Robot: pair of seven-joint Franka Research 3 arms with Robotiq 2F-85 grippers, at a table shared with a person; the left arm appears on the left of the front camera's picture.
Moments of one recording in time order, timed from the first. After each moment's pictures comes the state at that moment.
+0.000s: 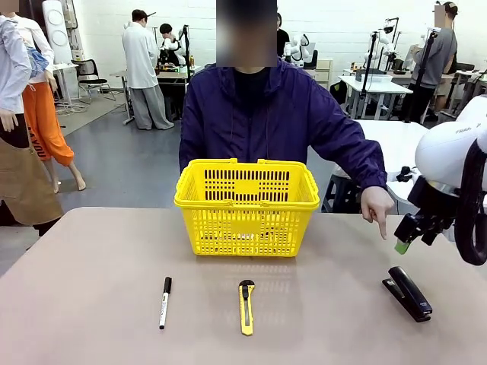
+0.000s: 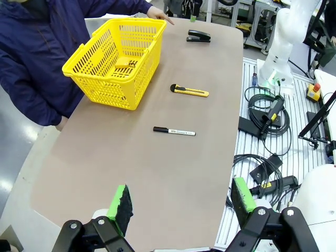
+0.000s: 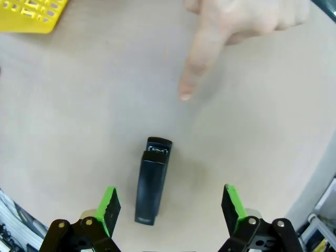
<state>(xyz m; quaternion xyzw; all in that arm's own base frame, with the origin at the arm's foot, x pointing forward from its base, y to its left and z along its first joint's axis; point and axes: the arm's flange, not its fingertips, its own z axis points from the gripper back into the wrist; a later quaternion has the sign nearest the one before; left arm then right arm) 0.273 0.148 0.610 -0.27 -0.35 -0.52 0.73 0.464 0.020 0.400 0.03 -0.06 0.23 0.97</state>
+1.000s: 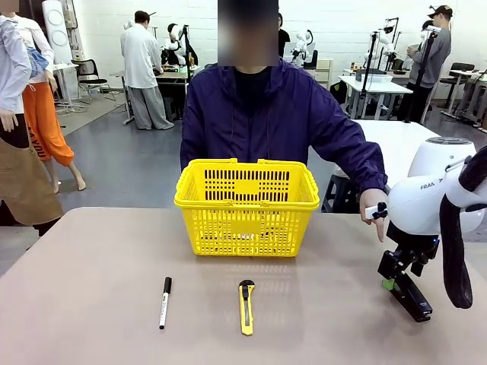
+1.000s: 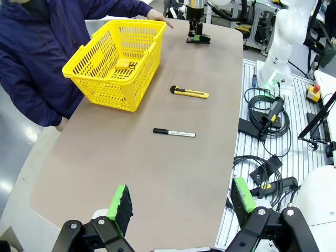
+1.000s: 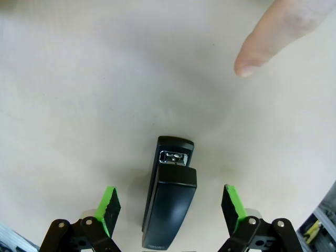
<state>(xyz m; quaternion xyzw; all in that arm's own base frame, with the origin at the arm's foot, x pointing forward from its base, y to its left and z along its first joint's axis) 0.273 0.147 0.610 -0.27 -0.35 -0.52 0.73 0.449 0.052 0.330 -0.02 -0.01 0.23 0.97</state>
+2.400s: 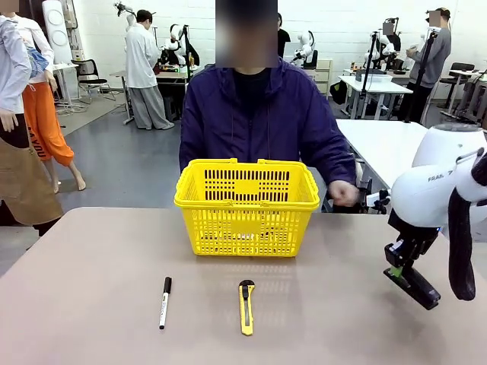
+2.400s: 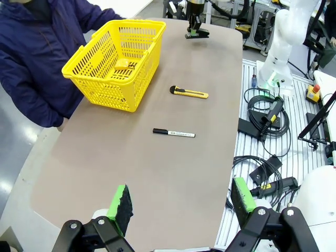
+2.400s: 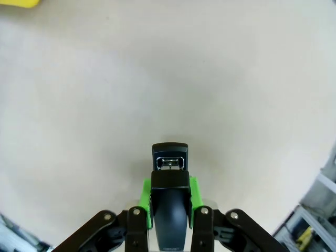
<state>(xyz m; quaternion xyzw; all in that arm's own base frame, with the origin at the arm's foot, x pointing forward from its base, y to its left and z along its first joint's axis) 0.273 0.147 0.610 -0.27 -0.35 -0.52 0.73 0.442 0.058 0.376 -0.03 -0.05 0.24 0.97</state>
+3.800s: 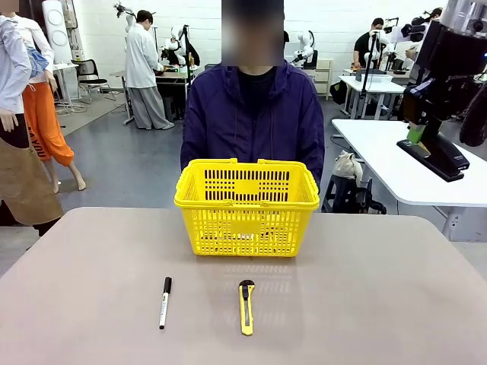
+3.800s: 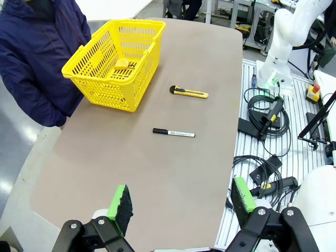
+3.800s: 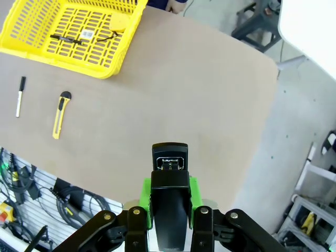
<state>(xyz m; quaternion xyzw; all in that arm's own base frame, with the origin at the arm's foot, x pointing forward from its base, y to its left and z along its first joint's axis) 0.273 0.147 0.610 -0.27 -0.35 -0.52 0.73 0.397 0.107 0.685 -0.03 -0.13 0.18 0.98</state>
